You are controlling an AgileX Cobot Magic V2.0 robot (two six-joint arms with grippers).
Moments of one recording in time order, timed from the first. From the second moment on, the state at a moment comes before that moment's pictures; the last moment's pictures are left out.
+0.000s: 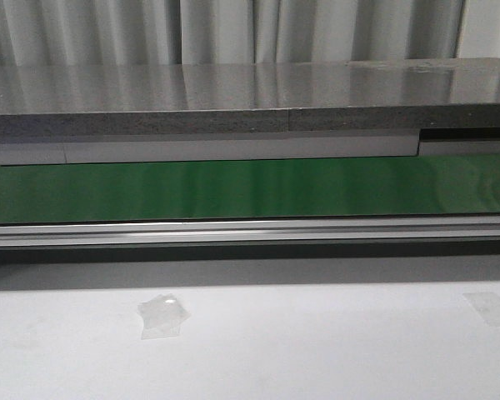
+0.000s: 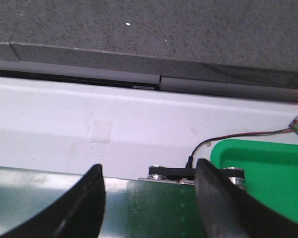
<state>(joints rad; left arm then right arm) -0.09 0.27 -0.33 -0.40 0.14 0.42 -0.07 1.46 -1.26 0.15 0.47 -0.25</state>
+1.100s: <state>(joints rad) -0.09 0.27 -0.33 -0.40 0.14 0.42 0.05 0.34 -0.39 0.16 0.26 -0.25</state>
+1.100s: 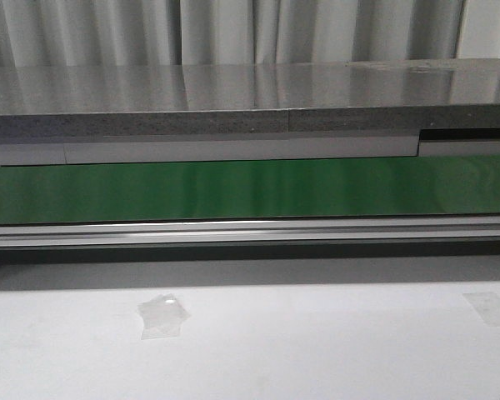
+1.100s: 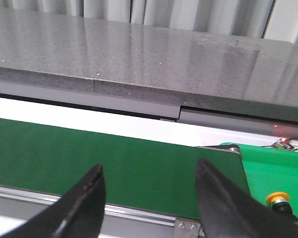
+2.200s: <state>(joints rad) -0.09 0.27 -0.33 -0.40 0.14 0.42 0.05 0.33 -0.39 0.16 0.27 -0.25</state>
